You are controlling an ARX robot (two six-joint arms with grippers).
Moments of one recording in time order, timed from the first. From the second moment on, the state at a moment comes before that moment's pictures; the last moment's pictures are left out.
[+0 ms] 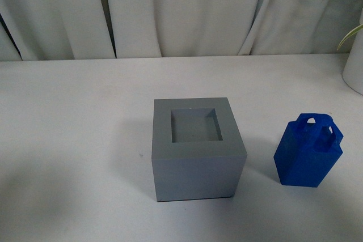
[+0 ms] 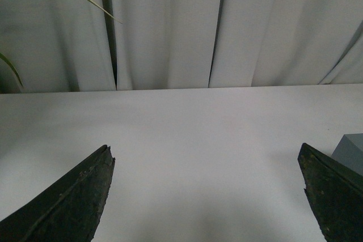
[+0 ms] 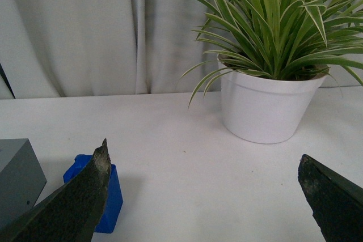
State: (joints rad) left arm 0.00 0.00 0.02 0.00 0.00 0.00; right arm 0.00 0.00 0.01 0.00 0.00 -0.01
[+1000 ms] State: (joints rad) left arm 0.00 0.00 0.02 0.00 0.00 0.00; right arm 0.02 0.06 0.03 -0.05 0.08 -0.03
